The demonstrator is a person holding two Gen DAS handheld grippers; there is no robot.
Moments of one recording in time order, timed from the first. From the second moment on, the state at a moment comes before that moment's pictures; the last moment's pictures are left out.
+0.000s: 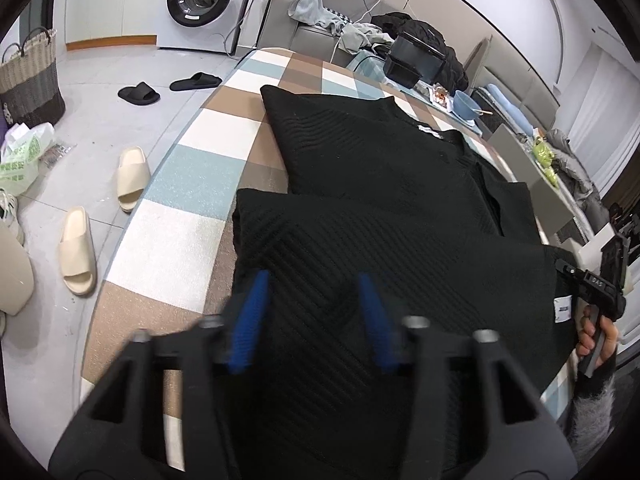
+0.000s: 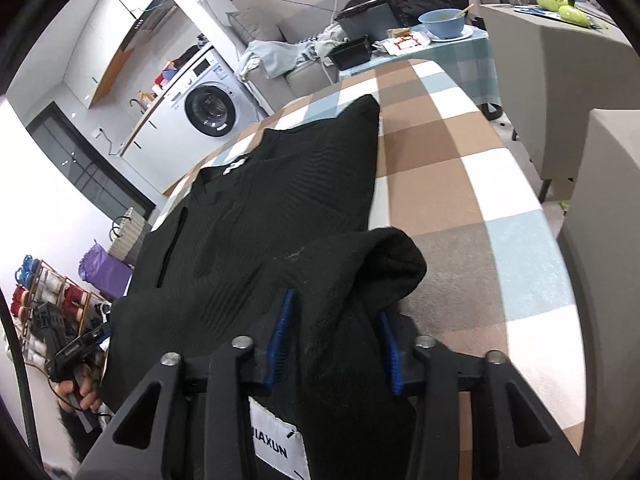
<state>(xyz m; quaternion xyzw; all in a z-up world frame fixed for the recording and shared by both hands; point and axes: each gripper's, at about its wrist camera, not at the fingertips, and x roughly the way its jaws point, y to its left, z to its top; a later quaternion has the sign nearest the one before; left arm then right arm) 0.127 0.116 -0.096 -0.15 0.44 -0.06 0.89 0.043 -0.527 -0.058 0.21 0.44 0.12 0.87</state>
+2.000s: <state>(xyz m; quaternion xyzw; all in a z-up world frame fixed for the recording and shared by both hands) 0.004 0.141 -0.052 -0.15 0.35 -0.03 0.92 -0.083 -0.512 -0.047 0.16 0.41 0.12 0.89</state>
